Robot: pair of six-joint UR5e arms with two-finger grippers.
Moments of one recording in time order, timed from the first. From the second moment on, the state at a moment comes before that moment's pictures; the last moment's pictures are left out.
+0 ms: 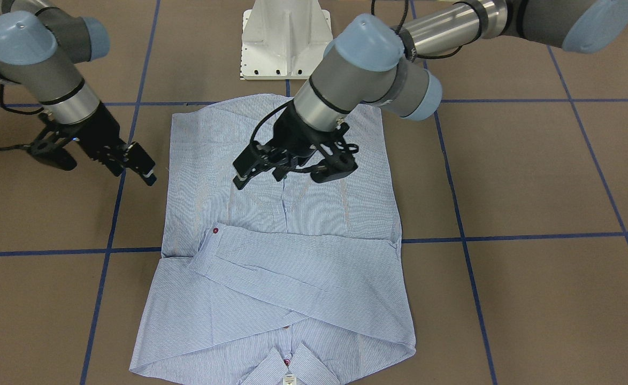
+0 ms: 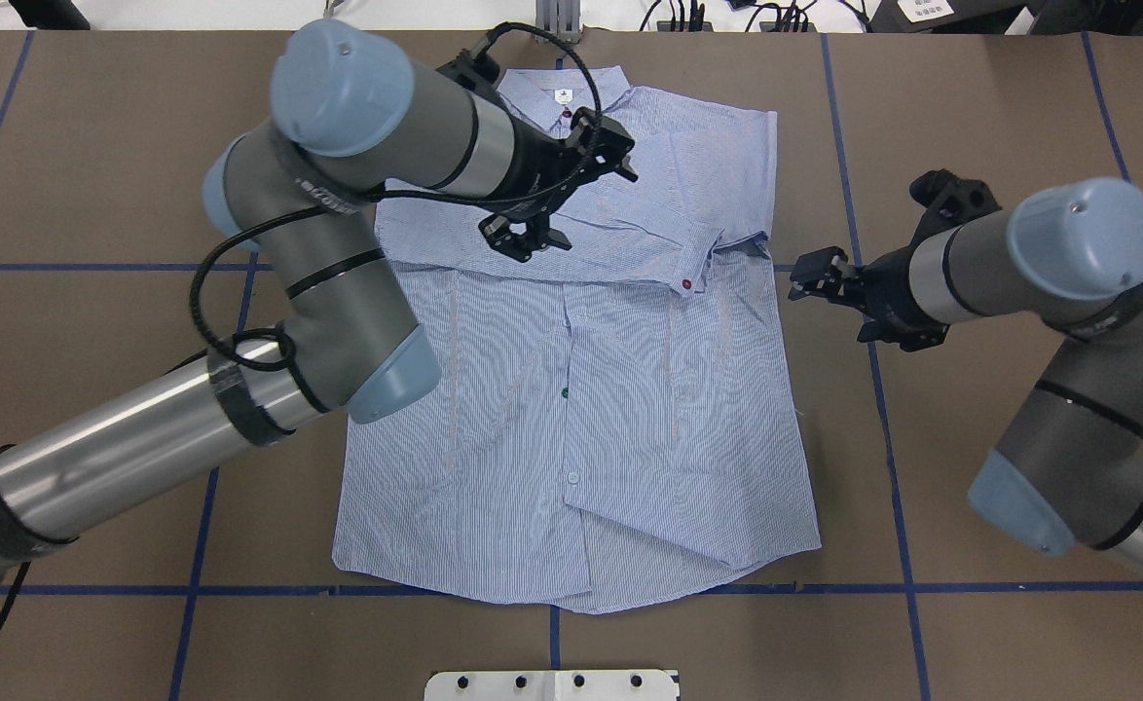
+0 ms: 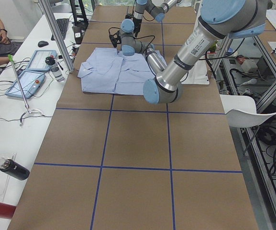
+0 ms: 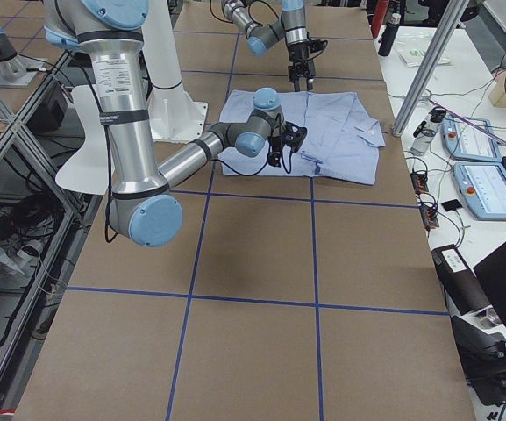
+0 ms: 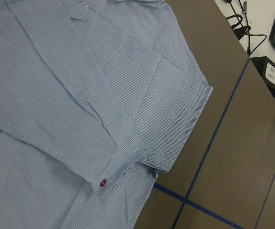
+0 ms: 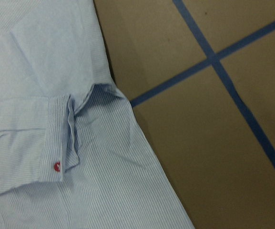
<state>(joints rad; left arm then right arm) -0.68 -2.36 -1.53 -2.24 -1.99 -1.92 0.68 -1.40 1.93 -1.14 1.87 1.66</state>
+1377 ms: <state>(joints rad) -0.72 -2.09 -1.83 -2.22 -1.94 -1.84 0.10 -1.54 2.13 -1.42 1.31 2.29</state>
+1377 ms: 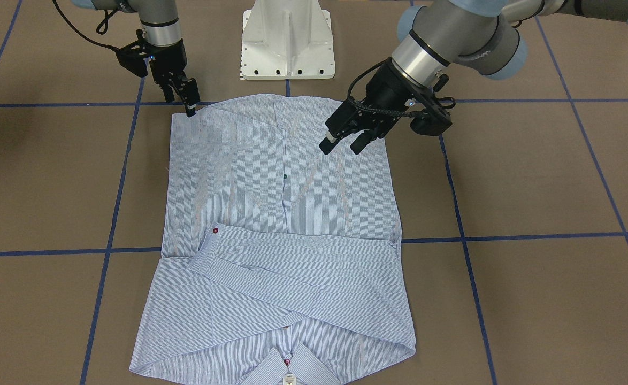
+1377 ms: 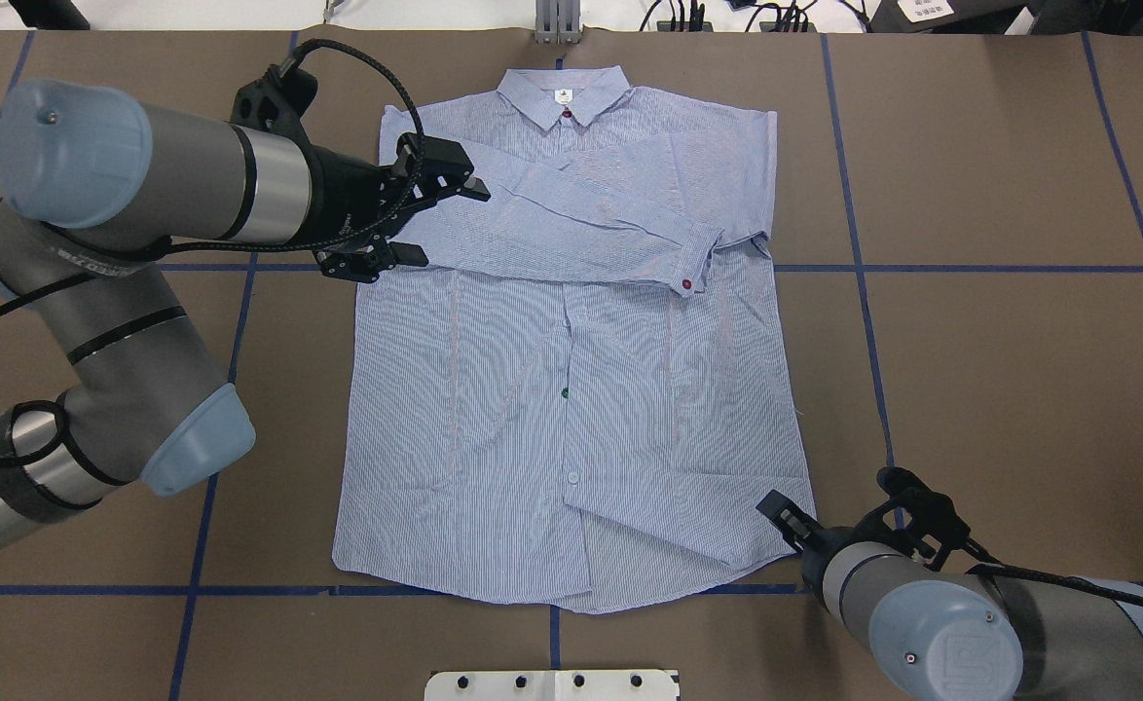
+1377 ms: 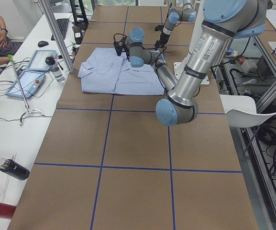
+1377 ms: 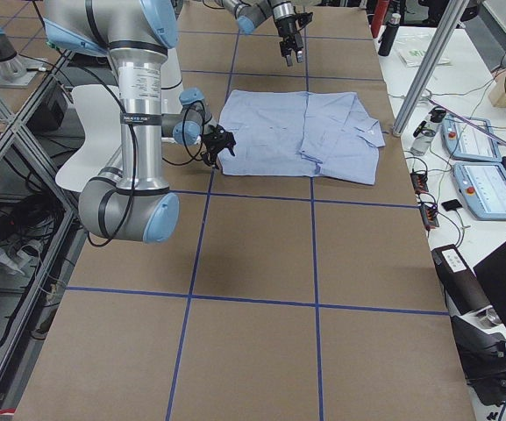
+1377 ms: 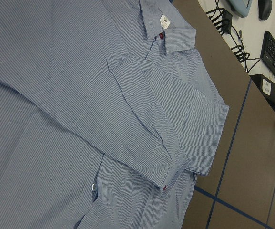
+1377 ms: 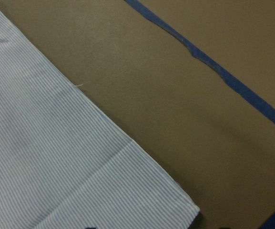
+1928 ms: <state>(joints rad) -0.72 -2.08 -1.88 -2.17 -1.93 -1.84 0.10 -1.55 2.11 -1.42 1.31 2.30</state>
